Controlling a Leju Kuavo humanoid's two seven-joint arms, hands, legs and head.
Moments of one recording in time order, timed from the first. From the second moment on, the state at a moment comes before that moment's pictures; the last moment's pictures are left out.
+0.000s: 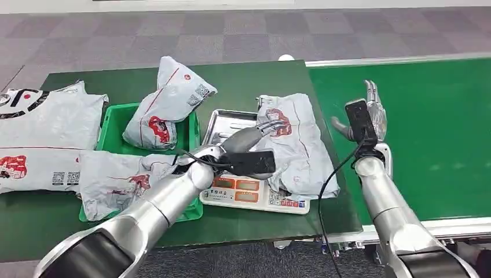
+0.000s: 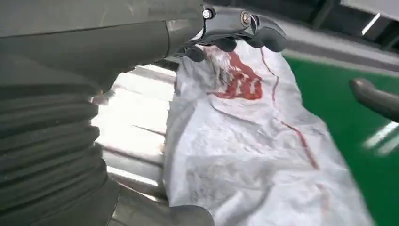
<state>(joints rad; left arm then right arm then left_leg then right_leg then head) -0.89 -0.32 -0.74 -0.50 -0.54 -0.11 -0.43 -0.62 -0.14 0.17 -0.86 0.28 -0.42 -0.30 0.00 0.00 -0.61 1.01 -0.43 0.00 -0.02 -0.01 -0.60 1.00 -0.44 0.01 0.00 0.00</state>
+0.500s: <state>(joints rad) -0.83 -0.35 -1.14 -0.51 -1.00 -0.07 -0.18 -0.39 -0.11 0.02 -1.14 0.38 -0.28 -0.29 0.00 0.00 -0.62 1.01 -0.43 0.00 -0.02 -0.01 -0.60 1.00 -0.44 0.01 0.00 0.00</state>
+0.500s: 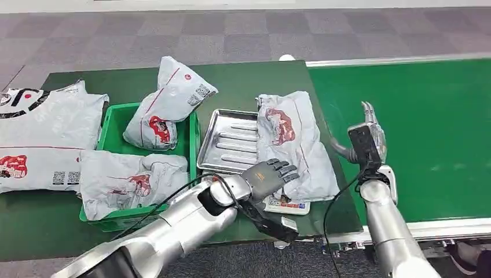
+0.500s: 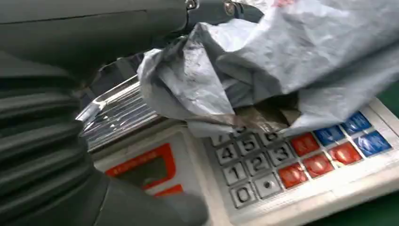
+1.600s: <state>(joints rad) -0.83 -0.37 -1.13 -0.52 -0.97 0.32 -0.06 -0.27 -0.09 -0.07 -1.31 0.38 -0.32 -0.35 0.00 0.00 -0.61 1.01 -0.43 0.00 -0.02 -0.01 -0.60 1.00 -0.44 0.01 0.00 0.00</state>
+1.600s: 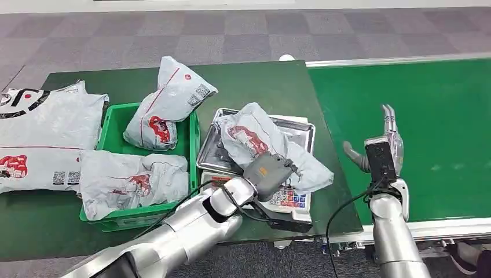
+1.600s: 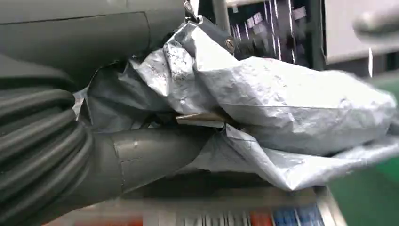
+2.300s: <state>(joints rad) -0.96 -0.26 -0.75 -0.64 -1.38 0.42 0.07 -0.25 -0.09 -0.09 -1.37 0.39 -0.32 -0.32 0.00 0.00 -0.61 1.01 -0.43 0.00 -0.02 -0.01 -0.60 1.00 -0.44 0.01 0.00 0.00</state>
